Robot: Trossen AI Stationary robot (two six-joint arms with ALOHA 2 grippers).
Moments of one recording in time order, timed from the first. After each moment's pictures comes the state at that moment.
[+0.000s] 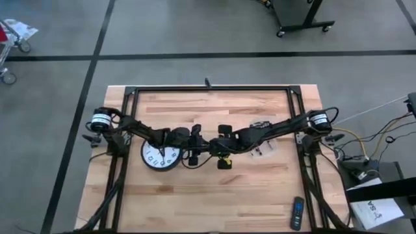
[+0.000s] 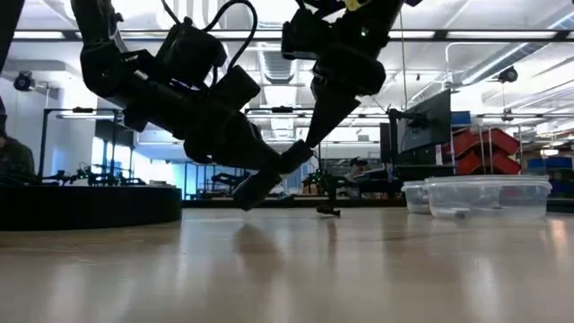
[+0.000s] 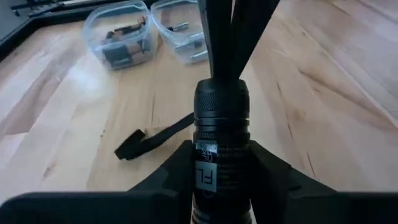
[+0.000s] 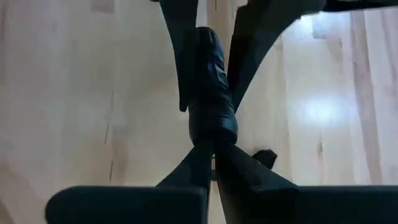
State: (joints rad) left arm 0.02 1.73 0.62 0.73 0.04 0.14; right arm 0.13 1.85 1.40 -0.63 0.26 0.03
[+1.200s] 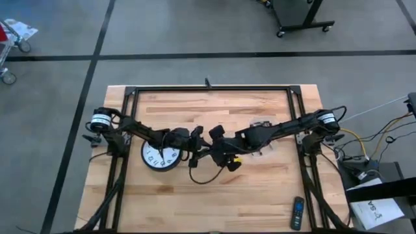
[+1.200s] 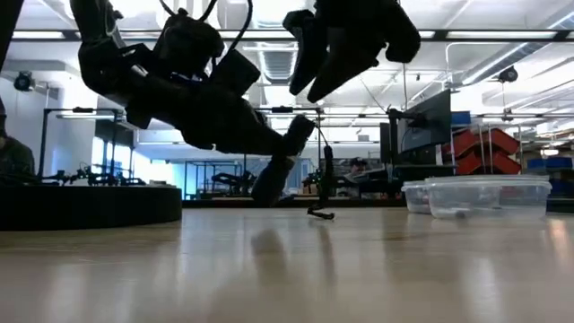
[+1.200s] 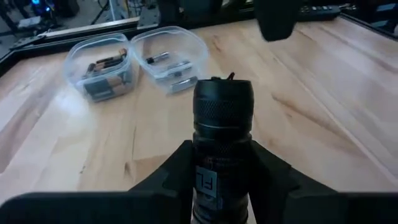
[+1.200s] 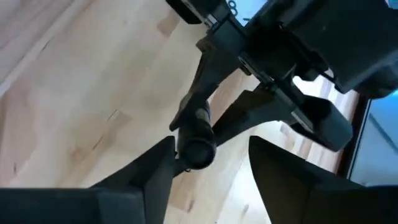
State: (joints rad) left arm 0.00 1.74 0.62 0.80 0.11 0.16; right arm 0.17 1.77 1.46 -0.68 0.23 -0.57
